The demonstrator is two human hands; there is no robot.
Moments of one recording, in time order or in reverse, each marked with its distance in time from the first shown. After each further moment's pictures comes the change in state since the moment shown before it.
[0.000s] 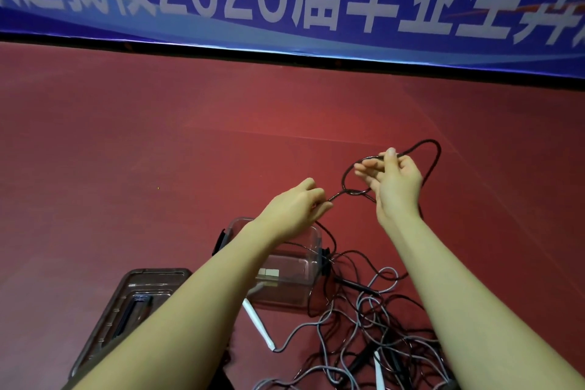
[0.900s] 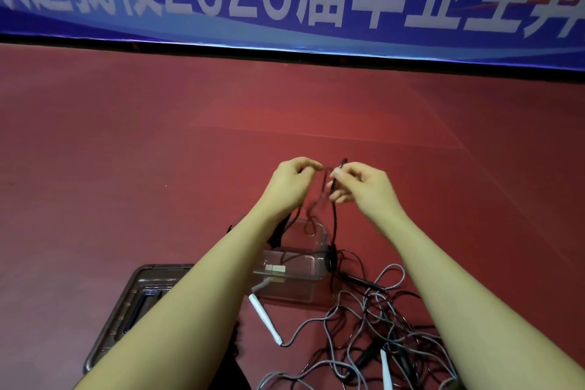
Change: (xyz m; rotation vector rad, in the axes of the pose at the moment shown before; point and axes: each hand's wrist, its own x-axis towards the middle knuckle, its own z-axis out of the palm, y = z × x) left_hand 0.008 0.009 -0.027 -0.681 0.238 -0.389; right_hand -0.013 0.019 0.001 -0.502 -0.541 0.008
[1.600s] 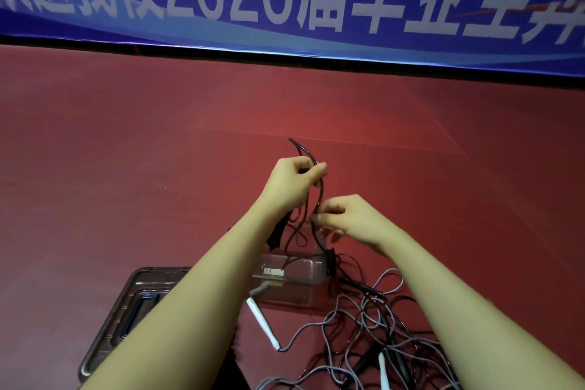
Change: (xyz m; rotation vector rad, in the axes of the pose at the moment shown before) left_hand 0.001 0.008 -0.003 0.002 -0.002 0.065; right_hand -0.014 0.006 0.005 -0.358 -0.368 0.162
